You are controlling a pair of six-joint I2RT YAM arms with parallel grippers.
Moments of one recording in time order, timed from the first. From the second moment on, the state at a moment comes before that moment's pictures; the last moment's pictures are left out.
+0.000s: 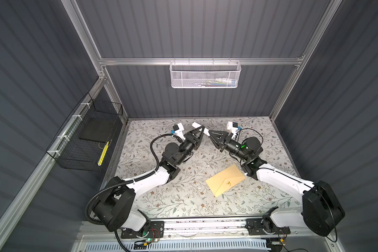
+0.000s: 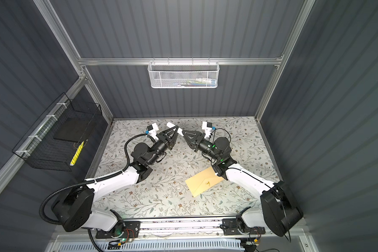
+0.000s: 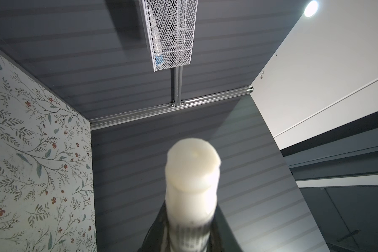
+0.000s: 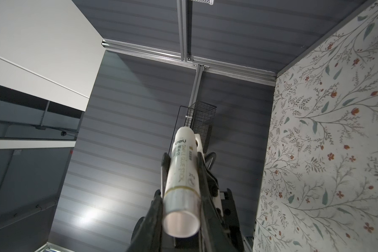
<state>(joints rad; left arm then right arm) -0.71 1.46 0.82 0.95 0.07 -1.45 0.55 1.35 0.78 0.79 -0.47 1.47</state>
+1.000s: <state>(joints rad) -0.72 1.41 0.91 0.48 0.20 -1.38 0.80 1.15 0.87 0.05 0.12 0.18</state>
